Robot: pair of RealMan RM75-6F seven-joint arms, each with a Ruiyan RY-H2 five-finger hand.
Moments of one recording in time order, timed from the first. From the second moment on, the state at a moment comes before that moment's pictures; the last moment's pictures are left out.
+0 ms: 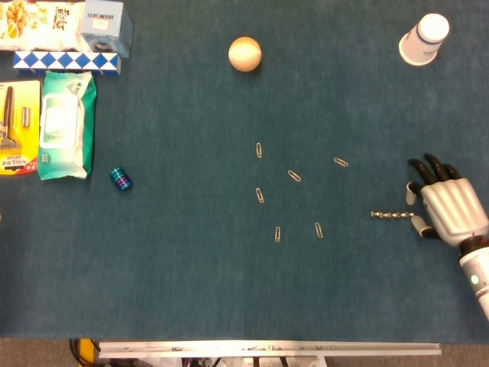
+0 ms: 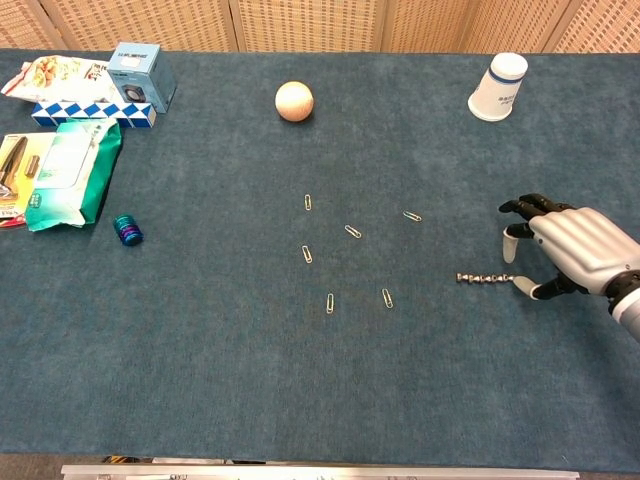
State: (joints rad) left arm -0.08 -1.02 -0.04 -1.74 1.37 1.40 0.05; right arm 0.26 -1.50 -0.02 -1.54 -1.32 1.13 -0.49
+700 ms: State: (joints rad) left arm -0.08 -1.01 -0.04 -1.74 1.36 1.40 0.04; right arm 0.28 -1.53 -0.02 -1.53 -1.28 1.11 -0.53
